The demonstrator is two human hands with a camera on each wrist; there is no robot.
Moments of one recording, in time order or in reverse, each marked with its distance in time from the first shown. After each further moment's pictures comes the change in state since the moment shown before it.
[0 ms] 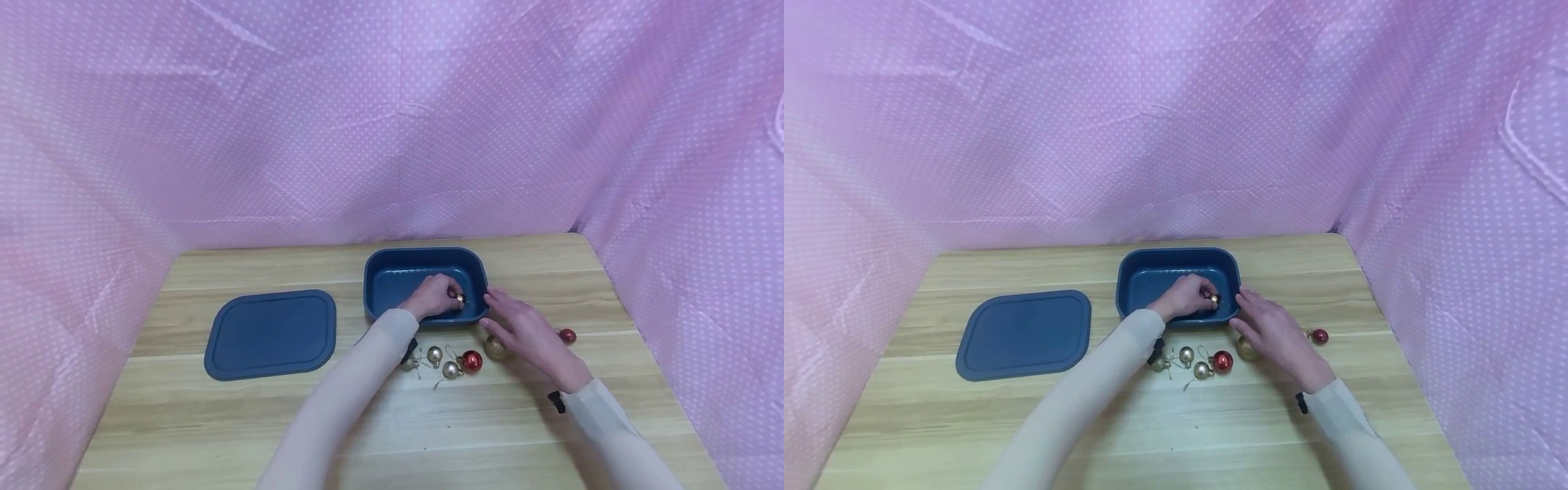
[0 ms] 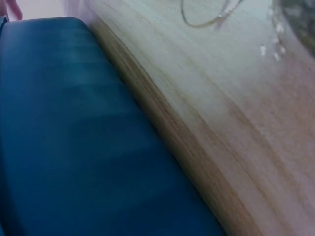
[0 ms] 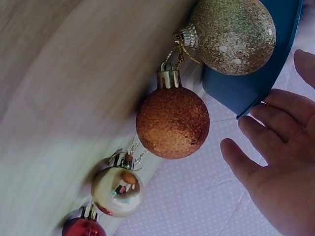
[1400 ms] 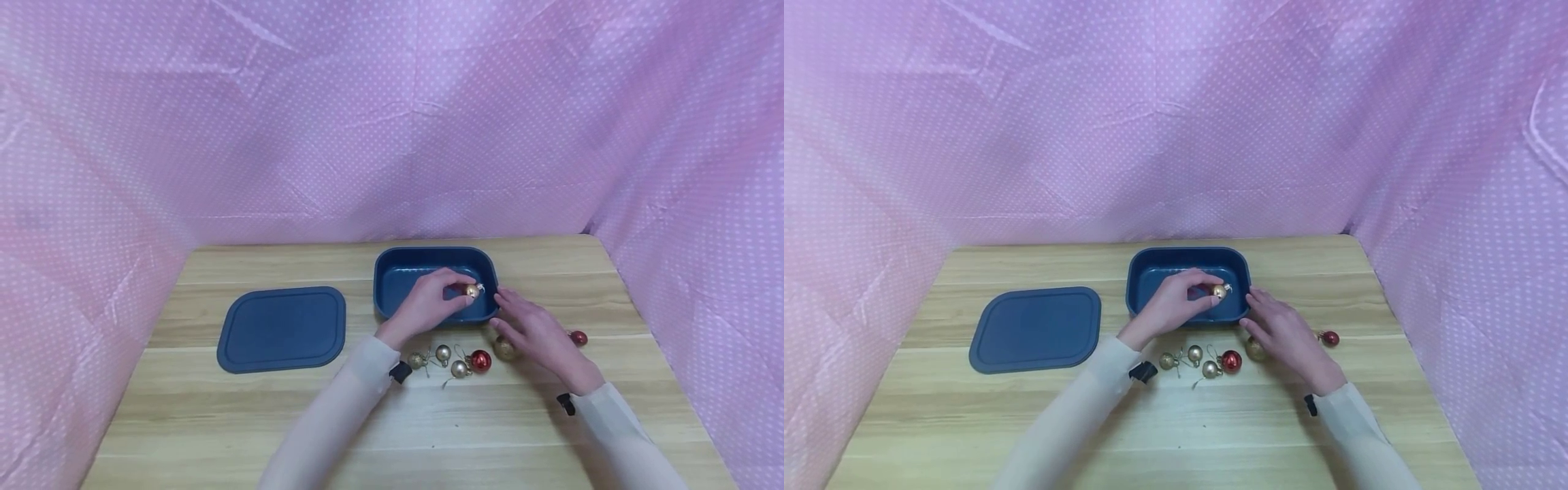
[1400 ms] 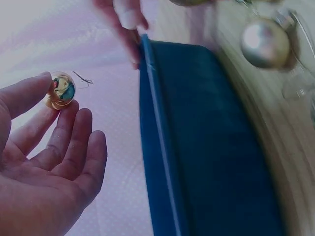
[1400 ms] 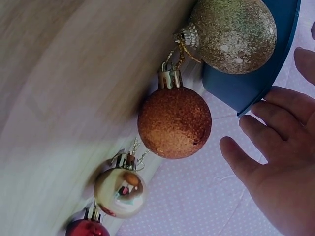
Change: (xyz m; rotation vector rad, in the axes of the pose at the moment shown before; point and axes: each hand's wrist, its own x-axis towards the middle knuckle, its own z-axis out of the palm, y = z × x) left_hand -0.076 0.016 -0.032 -0.186 0.227 0.259; right_hand -0.001 0.002 0.001 0.006 0.008 -0.015
